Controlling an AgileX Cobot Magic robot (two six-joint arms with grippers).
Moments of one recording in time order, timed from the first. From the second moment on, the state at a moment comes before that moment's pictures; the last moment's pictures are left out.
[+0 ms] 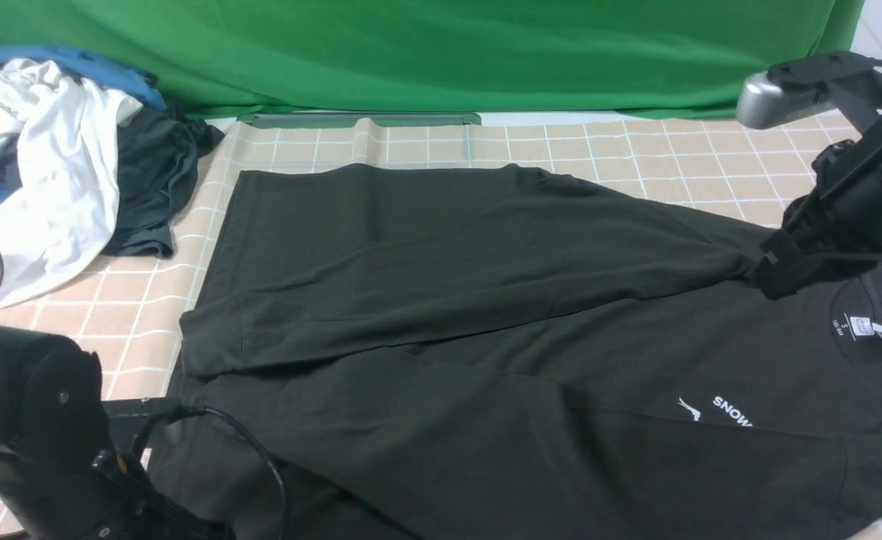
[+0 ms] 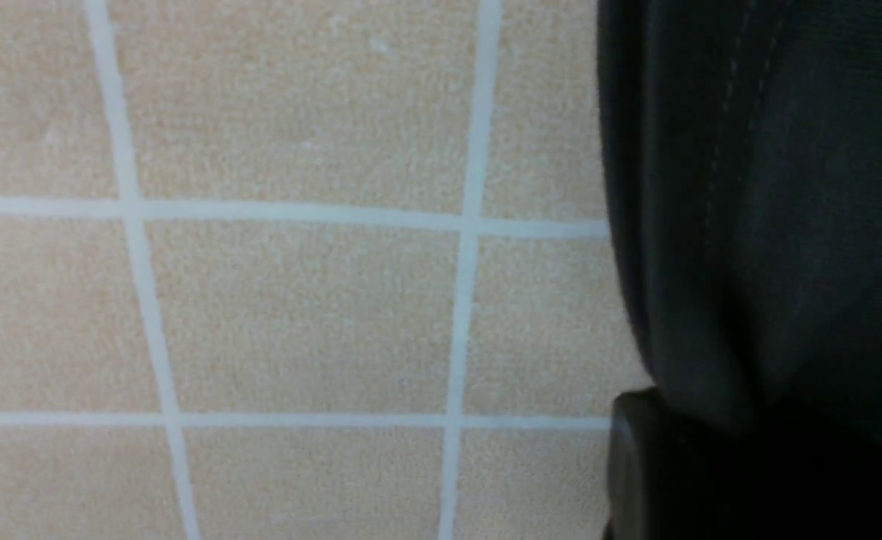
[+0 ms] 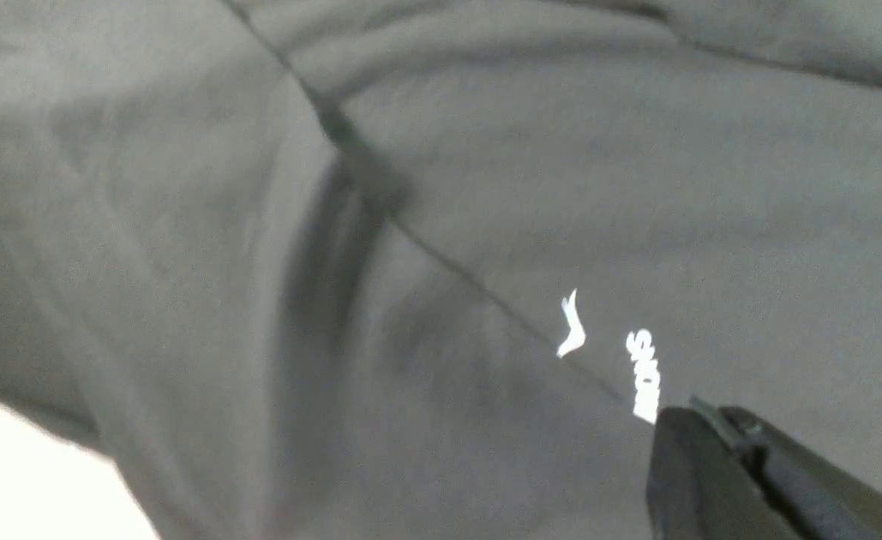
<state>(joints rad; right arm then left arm) 0.16 1.50 -1.25 0.28 1.13 -0.38 -0.26 1.45 -0.54 -0.10 0.87 -0.20</state>
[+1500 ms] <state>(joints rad) 0.24 1.49 -0.61 0.22 0.63 -0.05 -0.26 1.20 -0.64 0.00 0.99 -0.24</state>
